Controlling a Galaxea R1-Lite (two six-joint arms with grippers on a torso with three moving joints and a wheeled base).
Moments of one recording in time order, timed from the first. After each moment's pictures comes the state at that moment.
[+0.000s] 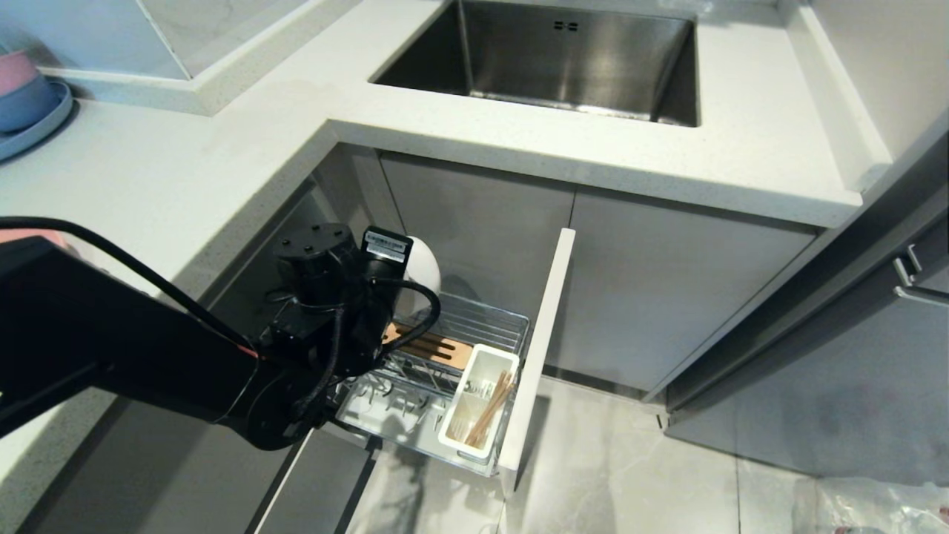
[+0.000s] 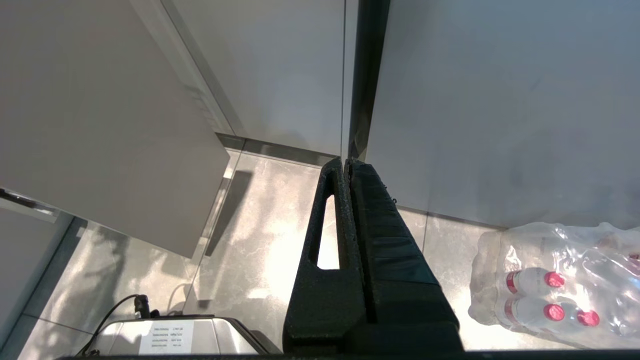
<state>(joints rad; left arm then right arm) -0.54 1.93 -0.89 -1.17 0.52 -1.09 0.00 0.00 0.00 0.00 -0.02 0.05</state>
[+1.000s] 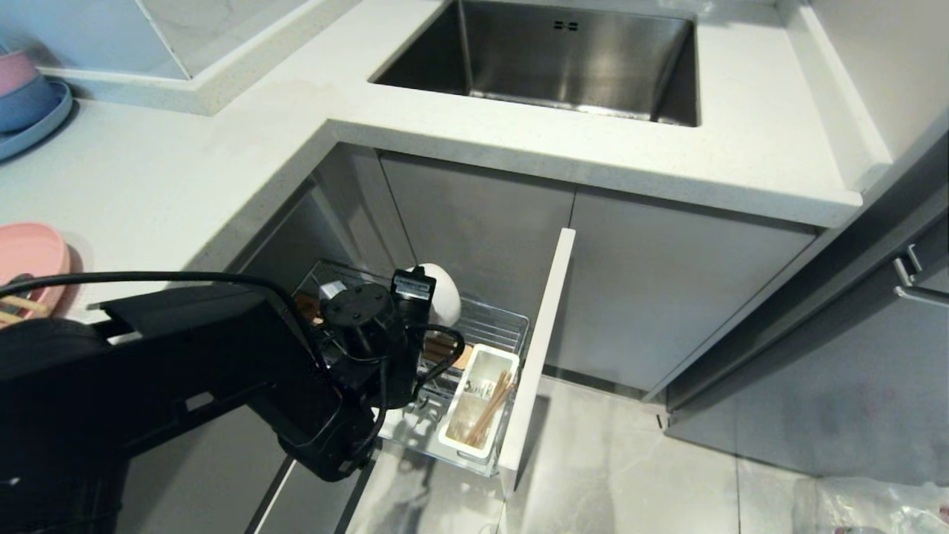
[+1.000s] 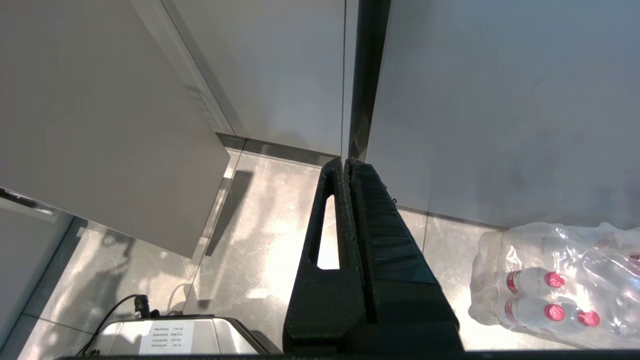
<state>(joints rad) -0.55 2.18 -0.85 -1.52 0.52 -1.11 0.00 0.00 0.00 0.00 -0.02 0.05</state>
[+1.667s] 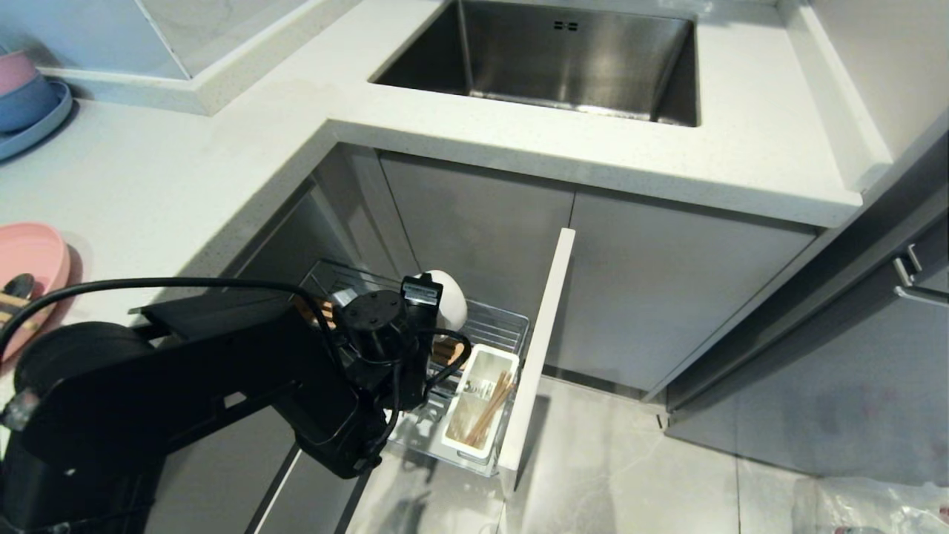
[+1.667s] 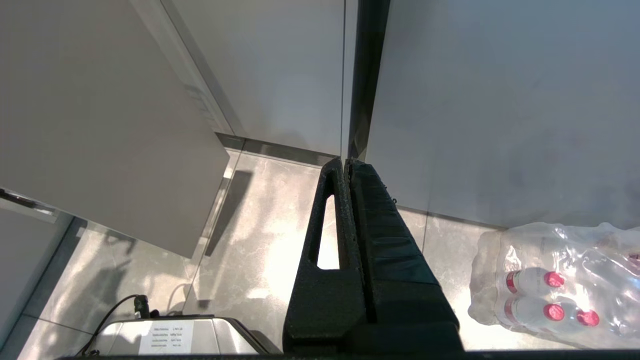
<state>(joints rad) -0.55 2.24 -0.90 -1.52 0.52 -1.14 0.00 0.00 0.00 0.00 -0.02 0.04</state>
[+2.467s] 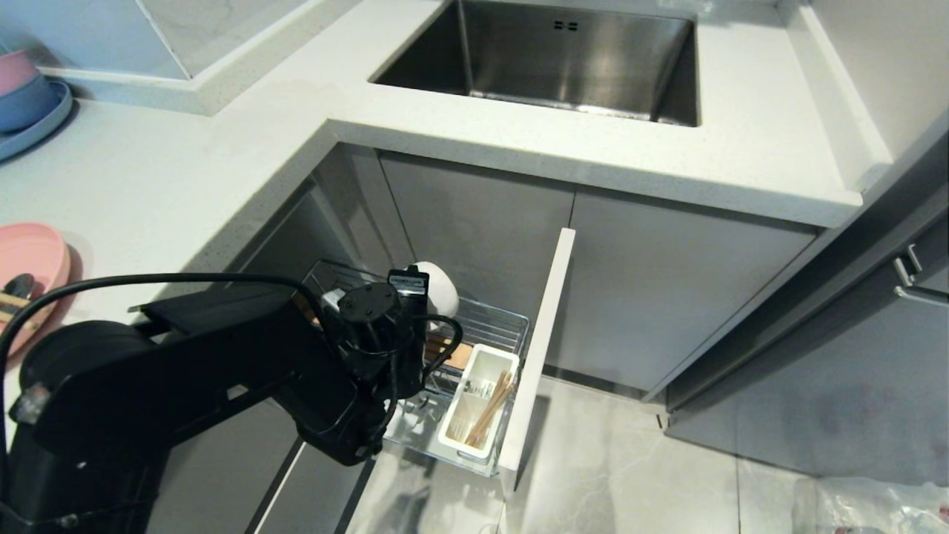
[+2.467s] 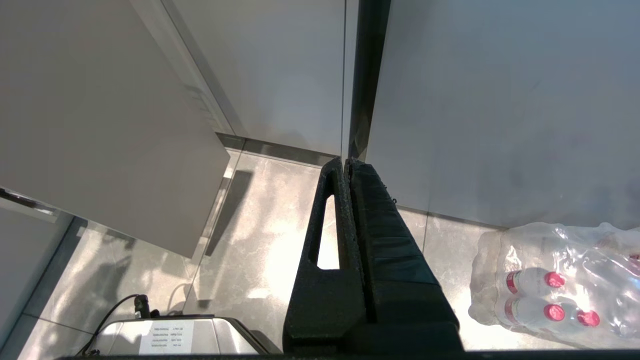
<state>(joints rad) -0.52 2.25 -0.94 -1.52 0.58 -1.24 0.00 0.00 0.00 0.00 -0.02 0.04</state>
